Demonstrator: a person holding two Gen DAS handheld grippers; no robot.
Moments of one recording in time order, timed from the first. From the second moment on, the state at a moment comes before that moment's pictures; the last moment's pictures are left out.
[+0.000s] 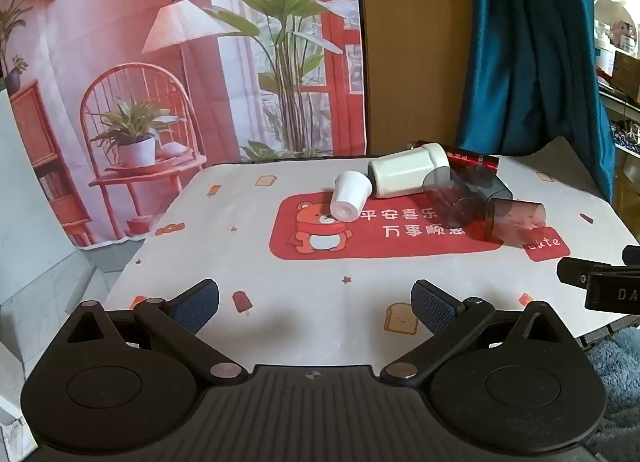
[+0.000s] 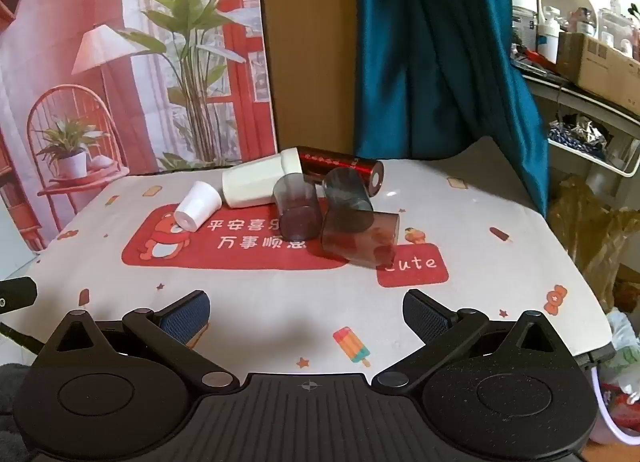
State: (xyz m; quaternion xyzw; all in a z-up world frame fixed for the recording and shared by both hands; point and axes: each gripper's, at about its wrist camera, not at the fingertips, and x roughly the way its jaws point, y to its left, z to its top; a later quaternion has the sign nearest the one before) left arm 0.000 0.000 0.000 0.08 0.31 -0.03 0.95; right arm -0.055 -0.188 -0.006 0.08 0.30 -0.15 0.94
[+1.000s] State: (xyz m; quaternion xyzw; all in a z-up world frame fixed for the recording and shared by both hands) left arm 0.003 0.003 -0.003 0.07 0.33 -0.02 0.94; right arm -0.054 -0.191 -0.009 0.09 0.30 -0.15 0.94
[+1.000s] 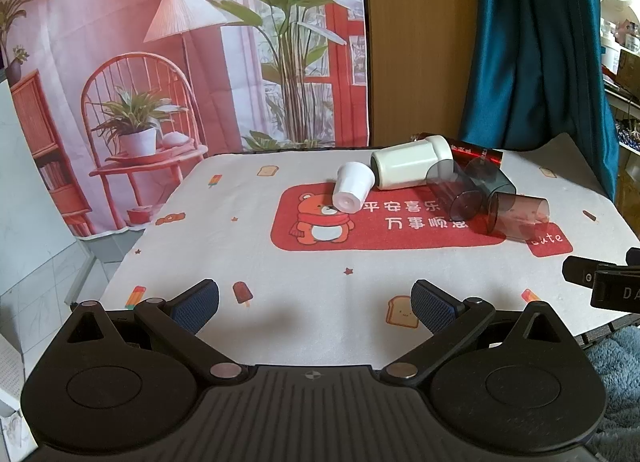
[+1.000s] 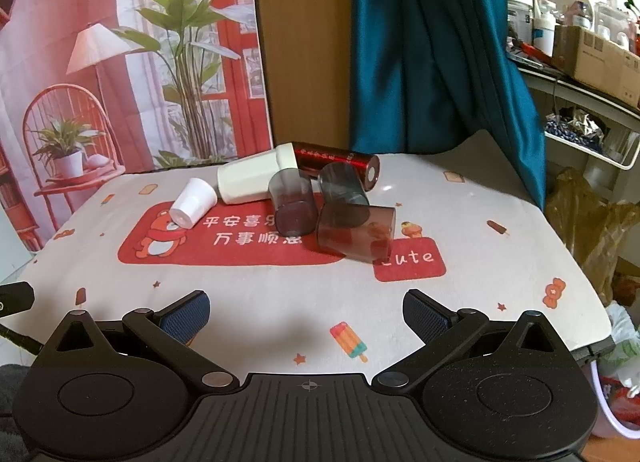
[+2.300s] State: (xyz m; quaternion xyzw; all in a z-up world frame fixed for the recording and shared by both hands) left arm 0.005 0.005 -0.005 0.07 0.33 -0.02 0.94; right arm -0.054 -0.191 -0.012 0.09 0.30 -0.15 0.94
